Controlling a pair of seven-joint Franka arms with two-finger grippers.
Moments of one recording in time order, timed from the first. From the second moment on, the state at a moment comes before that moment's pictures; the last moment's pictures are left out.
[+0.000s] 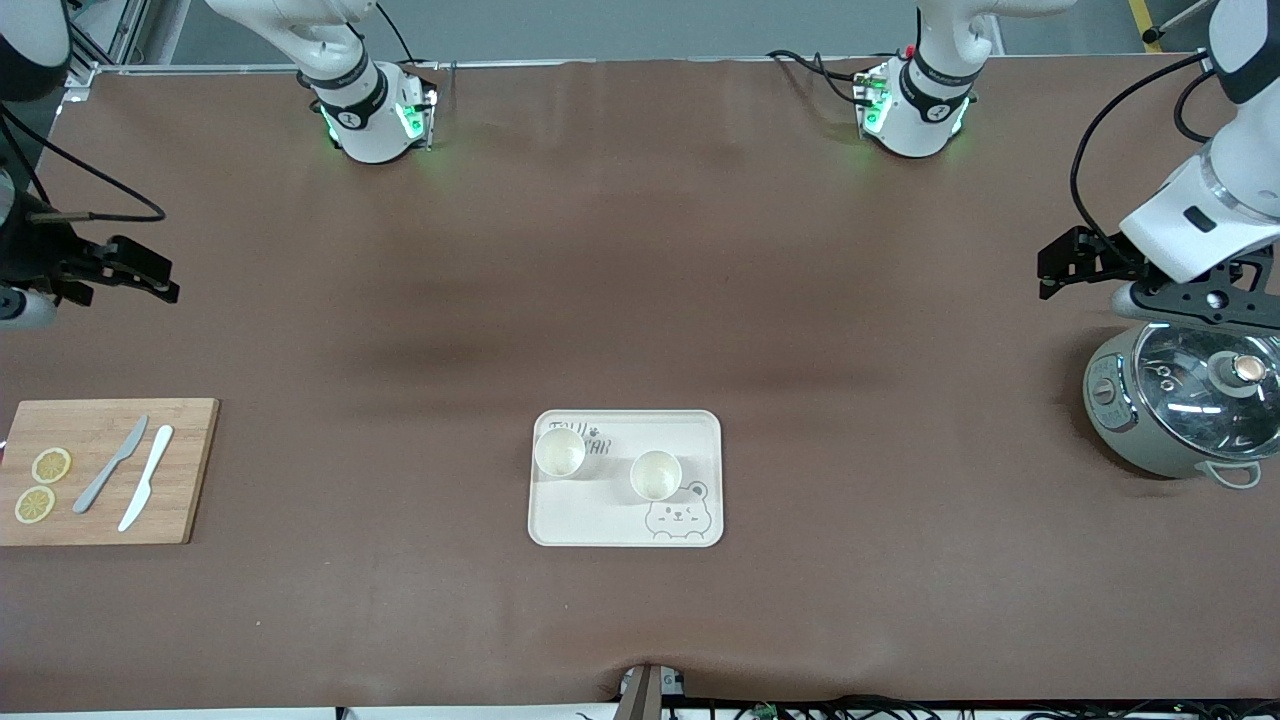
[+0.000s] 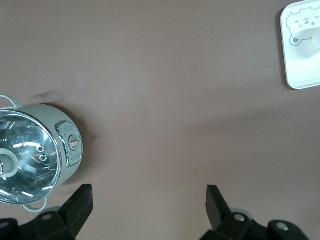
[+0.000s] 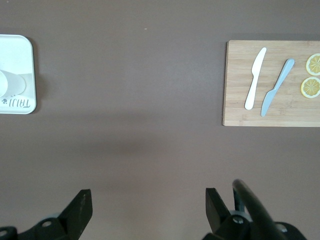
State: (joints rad) left arm -0.12 0.06 0.00 -1.58 0.04 1.63 0.09; right arm -0.05 0.03 0.02 -1.58 0.00 1.58 -0.06
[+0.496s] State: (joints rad) left arm -0.12 0.07 0.00 -1.59 0.04 1.63 0.09; right arm -0.05 0.03 0.01 -1.55 0.00 1.57 -0.07
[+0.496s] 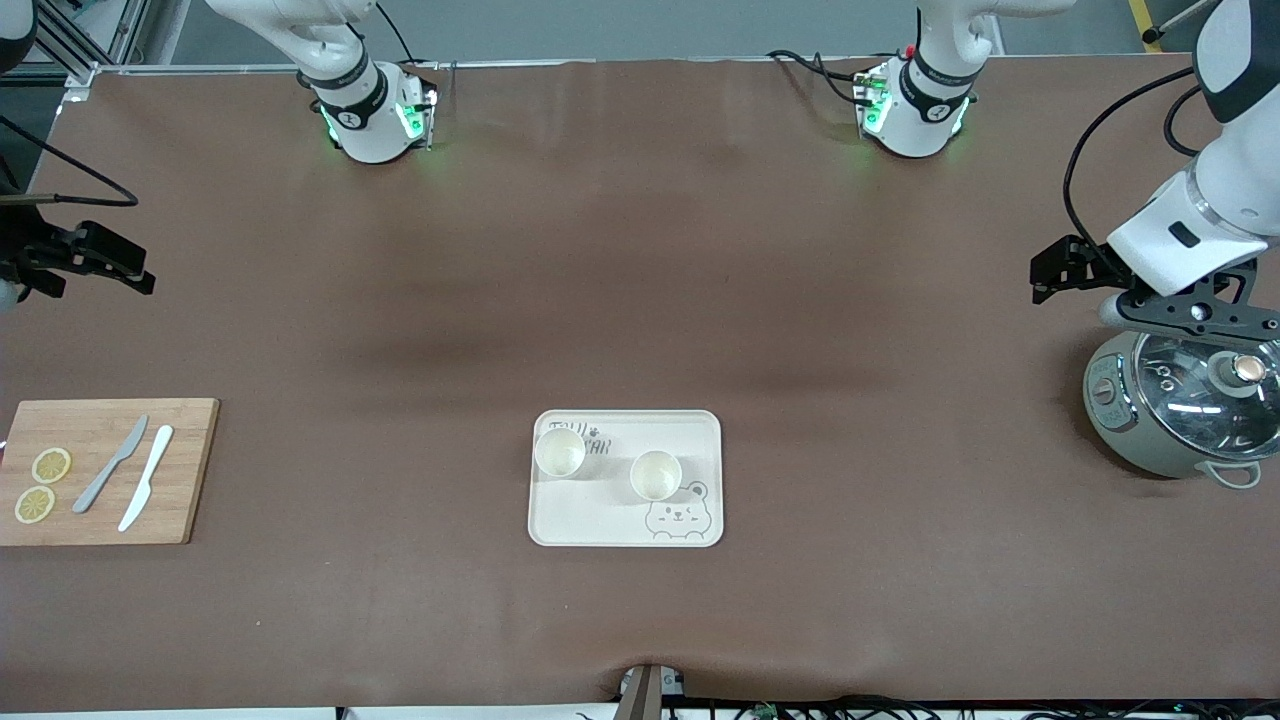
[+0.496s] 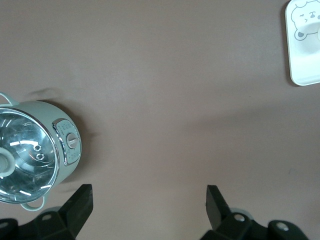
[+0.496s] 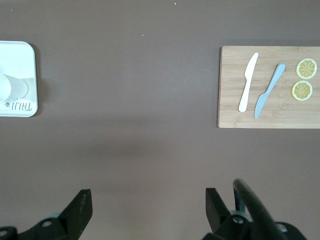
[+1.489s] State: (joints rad) left arm -0.11 0.07 0.00 -1.58 0.04 1.63 0.09; right arm -0.05 0.03 0.02 -1.54 0.00 1.57 -0.07
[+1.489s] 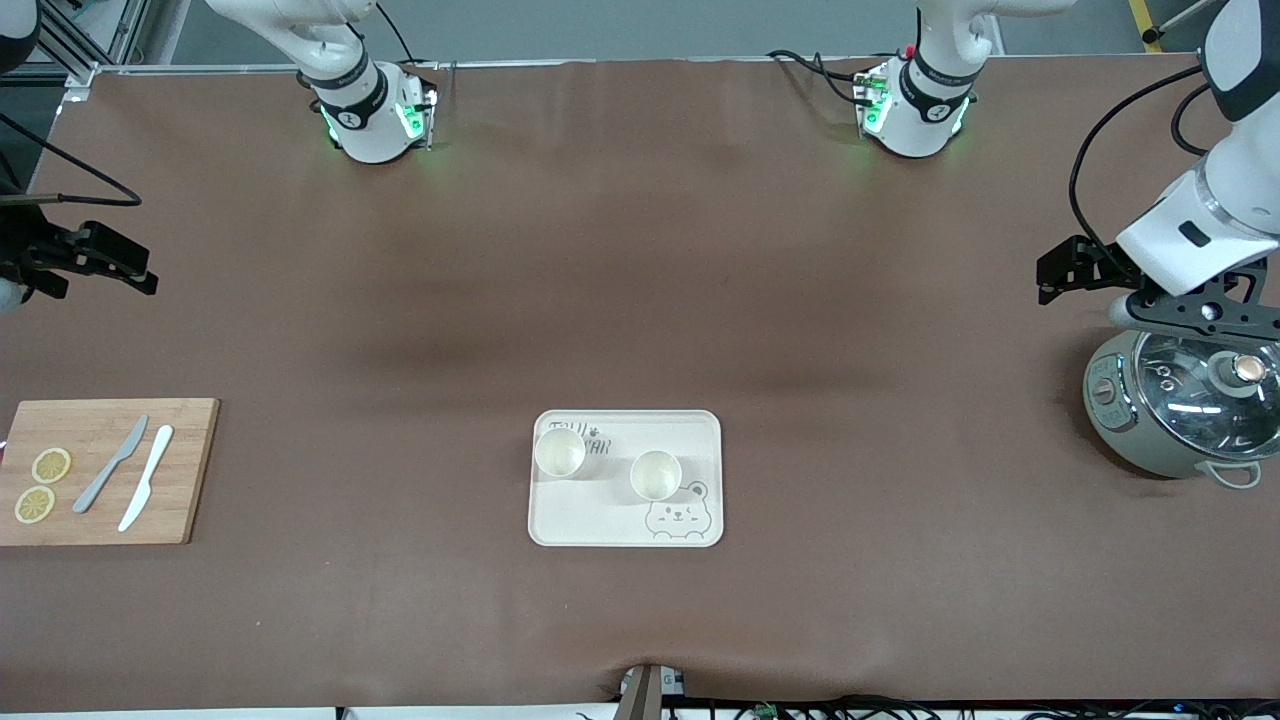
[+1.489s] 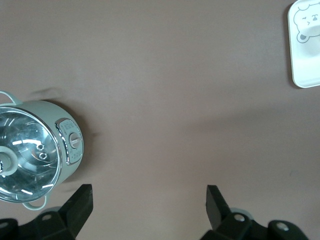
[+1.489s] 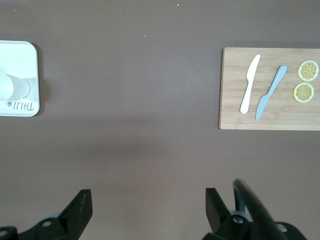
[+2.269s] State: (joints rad) left arm -0.10 0.07 0.00 -1.58 0.04 1.63 0.09; right arm -0.05 0.03 0.02 -1.54 0.00 1.57 -0.07
